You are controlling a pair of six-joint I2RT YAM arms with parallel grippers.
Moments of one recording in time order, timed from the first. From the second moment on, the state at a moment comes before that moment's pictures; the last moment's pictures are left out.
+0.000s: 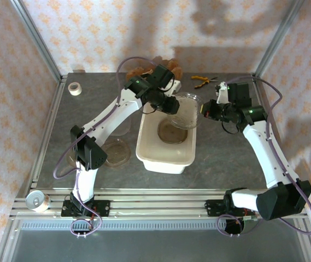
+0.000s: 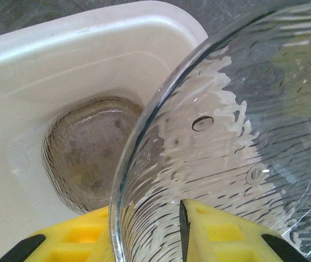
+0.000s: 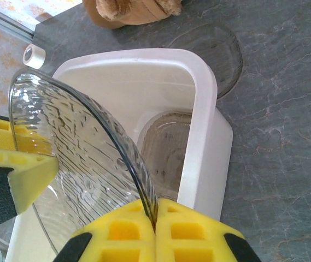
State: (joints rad) left arm -0.65 2.02 2.19 -1.15 0.22 -0.28; right arm 0.18 1.25 1.27 -0.82 -0.40 0.40
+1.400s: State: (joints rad) left arm -0.65 1.98 2.13 -1.11 0.16 -0.30; right arm 0.18 1.31 1.28 -0.82 -0.39 0.42
